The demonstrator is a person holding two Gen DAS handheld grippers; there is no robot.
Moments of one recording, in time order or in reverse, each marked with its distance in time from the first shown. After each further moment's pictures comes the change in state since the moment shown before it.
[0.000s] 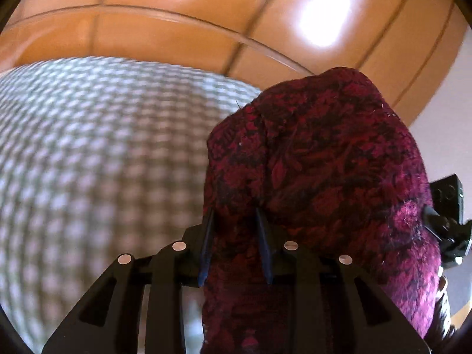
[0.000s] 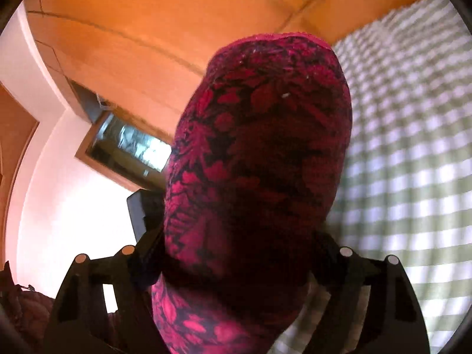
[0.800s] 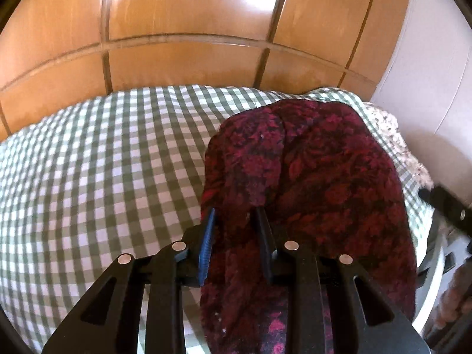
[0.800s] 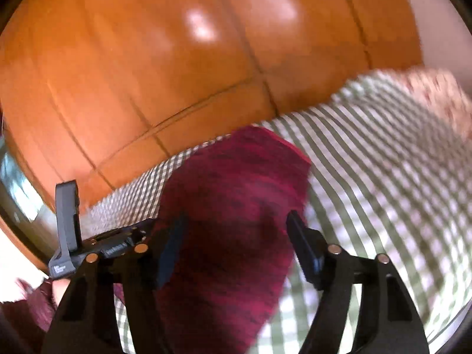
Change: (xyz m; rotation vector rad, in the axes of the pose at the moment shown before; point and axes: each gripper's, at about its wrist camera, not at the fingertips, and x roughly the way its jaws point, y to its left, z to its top) left arm 0.116 -0.189 0.009 0.315 0.057 0.080; right arm -0.147 -0.002 0.012 -0.185 -0.339 -0.763
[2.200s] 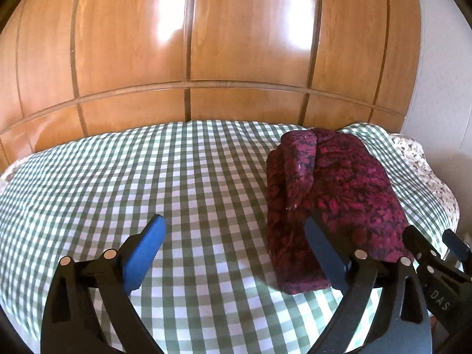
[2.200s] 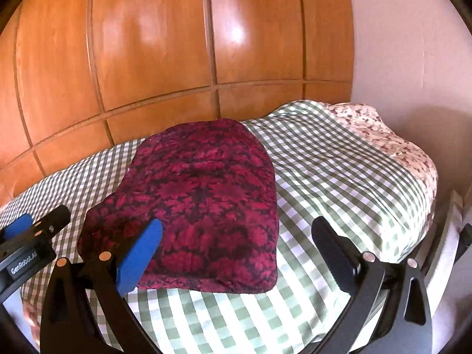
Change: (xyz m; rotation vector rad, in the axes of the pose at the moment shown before) left arm -0.128 0.004 -0.069 -0.073 -0.216 0.234; right arm -0.062 0.093 -0.079 0.002 -0.122 -0.467
